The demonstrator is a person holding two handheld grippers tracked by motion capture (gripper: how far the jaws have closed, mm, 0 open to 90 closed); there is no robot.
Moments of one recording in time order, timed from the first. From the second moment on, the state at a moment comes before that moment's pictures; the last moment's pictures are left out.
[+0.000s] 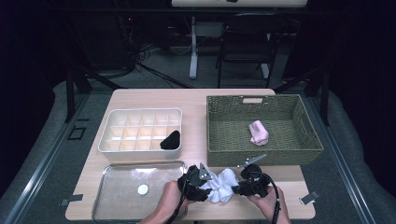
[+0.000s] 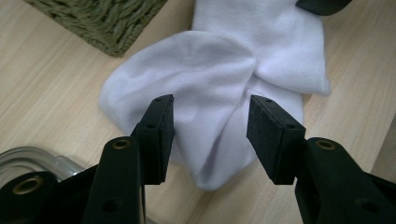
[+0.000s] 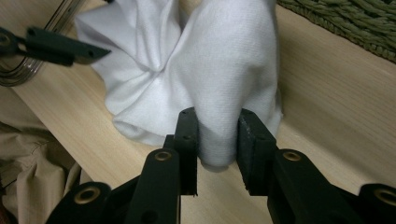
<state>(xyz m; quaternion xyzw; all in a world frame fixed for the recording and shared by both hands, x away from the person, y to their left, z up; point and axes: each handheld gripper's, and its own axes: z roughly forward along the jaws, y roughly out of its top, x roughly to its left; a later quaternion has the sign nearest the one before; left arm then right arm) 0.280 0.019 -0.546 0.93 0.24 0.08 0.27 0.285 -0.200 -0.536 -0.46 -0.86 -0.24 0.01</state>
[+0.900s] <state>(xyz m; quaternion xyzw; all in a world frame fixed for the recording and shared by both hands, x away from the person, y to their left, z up) 0.286 0.017 -0.555 0.92 0.26 0.09 0.29 0.280 -0.201 -0.536 -0.46 -0.85 -0.24 0.00</state>
